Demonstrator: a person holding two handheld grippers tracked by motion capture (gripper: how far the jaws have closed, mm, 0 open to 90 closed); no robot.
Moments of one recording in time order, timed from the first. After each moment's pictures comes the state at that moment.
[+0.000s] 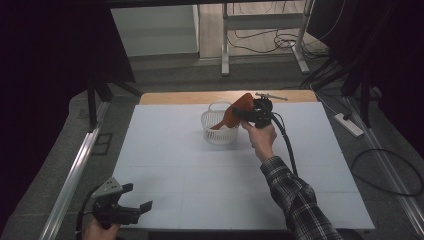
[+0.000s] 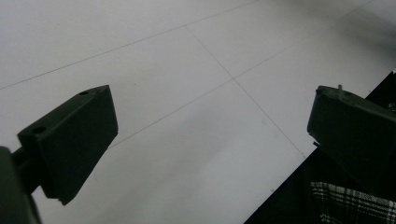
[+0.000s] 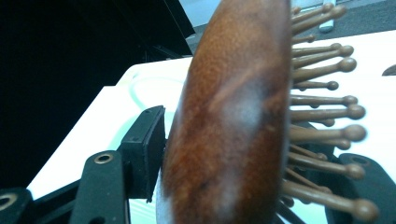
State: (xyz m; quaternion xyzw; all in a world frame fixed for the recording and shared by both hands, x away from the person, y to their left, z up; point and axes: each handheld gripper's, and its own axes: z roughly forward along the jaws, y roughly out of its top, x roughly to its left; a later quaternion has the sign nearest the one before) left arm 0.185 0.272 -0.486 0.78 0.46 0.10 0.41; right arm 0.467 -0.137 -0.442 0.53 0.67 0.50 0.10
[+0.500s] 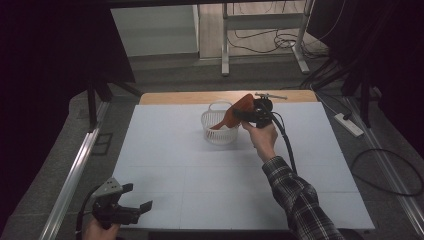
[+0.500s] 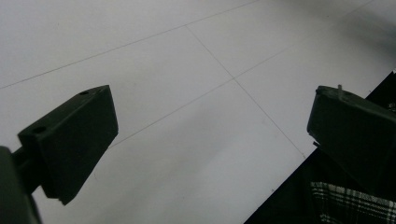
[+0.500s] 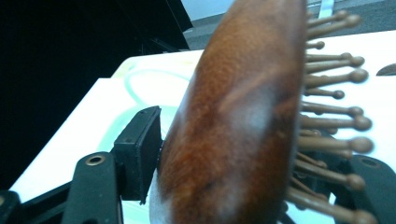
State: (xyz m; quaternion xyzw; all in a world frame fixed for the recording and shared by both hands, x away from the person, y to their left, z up) left arm 0.185 0.272 -0.486 0.78 0.46 0.10 0.41; right arm 0.468 -0.139 -0.441 0.53 0.69 0.49 0.11
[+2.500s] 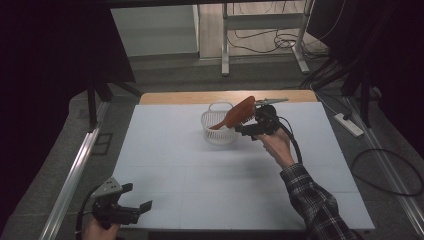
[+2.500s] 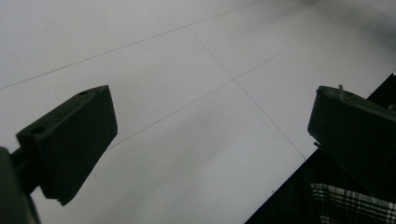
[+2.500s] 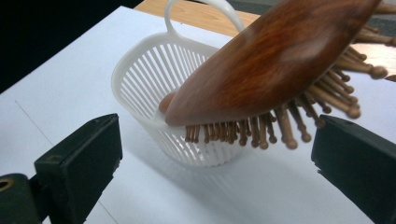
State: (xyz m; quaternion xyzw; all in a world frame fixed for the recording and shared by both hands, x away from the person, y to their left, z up) left arm 0.185 0.273 -0.486 0.78 0.46 0.10 0.41; right arm 0.438 -0.155 -0.430 0.41 0.80 0.43 0.12
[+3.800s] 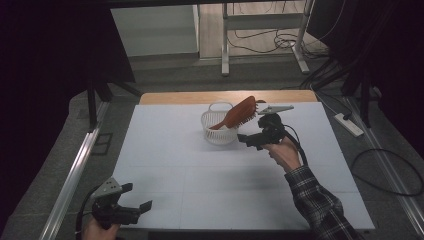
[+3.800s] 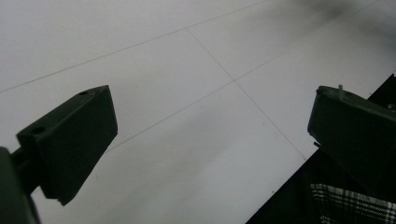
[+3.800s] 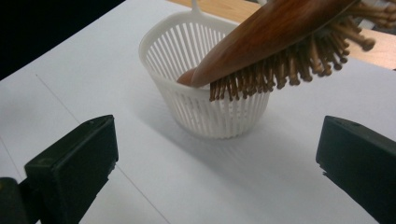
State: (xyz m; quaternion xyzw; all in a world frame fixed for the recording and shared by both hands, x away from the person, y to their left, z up) left arm 0.184 0.272 -0.485 0.78 0.46 0.10 0.41; right arm 0.407 -0.166 -0.428 0.38 0.81 0.43 0.12
